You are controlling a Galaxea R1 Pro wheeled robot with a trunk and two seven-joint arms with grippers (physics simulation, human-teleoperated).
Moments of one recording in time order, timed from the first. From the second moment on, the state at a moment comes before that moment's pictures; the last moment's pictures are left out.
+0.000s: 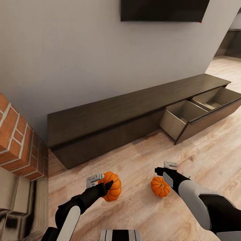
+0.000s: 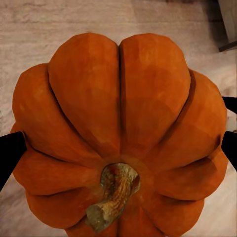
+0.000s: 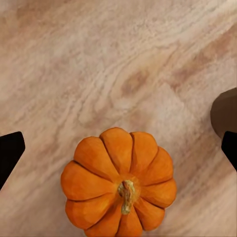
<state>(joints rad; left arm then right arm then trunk) -0.15 -0.09 -0.19 -1.62 0.61 0.68 0.18 -0.99 -0.04 -0.01 -0.07 -0.13 0.13 -0.17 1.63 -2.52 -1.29</state>
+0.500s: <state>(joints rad) -0.22 -0.13 -0.15 -1.63 0.62 0.67 0.21 -0.98 -0.03 -0.01 -0.07 -0.13 0.10 -0.17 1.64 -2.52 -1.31</state>
